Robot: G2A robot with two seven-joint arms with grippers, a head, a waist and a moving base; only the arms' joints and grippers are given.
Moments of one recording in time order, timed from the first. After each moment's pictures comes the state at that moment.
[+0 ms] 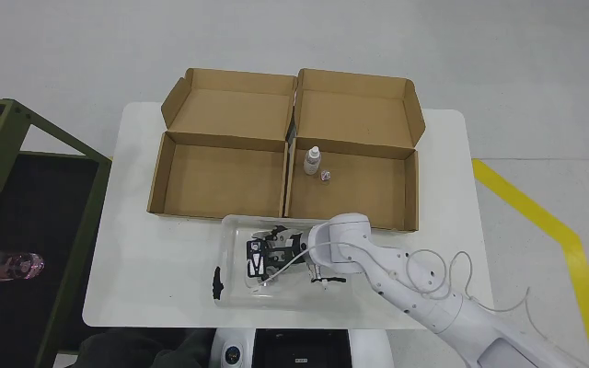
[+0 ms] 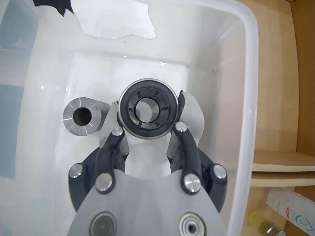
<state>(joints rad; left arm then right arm) -0.19 -0.18 -0.57 -1.44 2.04 -0.23 0.13 -0.85 -1.25 0.58 -1.61 -1.31 -0.72 0.55</state>
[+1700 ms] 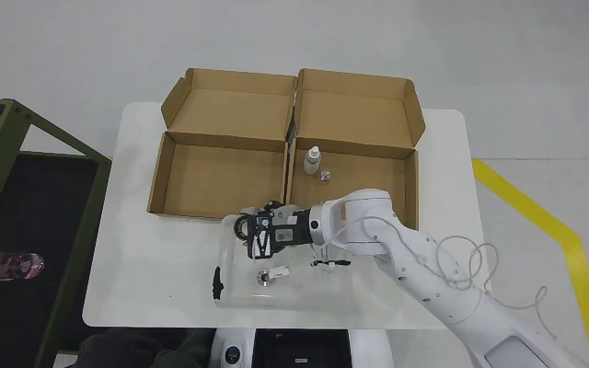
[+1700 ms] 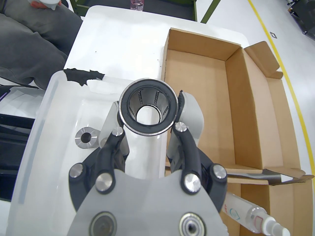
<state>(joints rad) -0.19 -0.18 -0.57 -1.44 2.04 -0.23 0.13 -0.82 -1.25 0.74 -1.72 -1.18 -0.78 0.49</state>
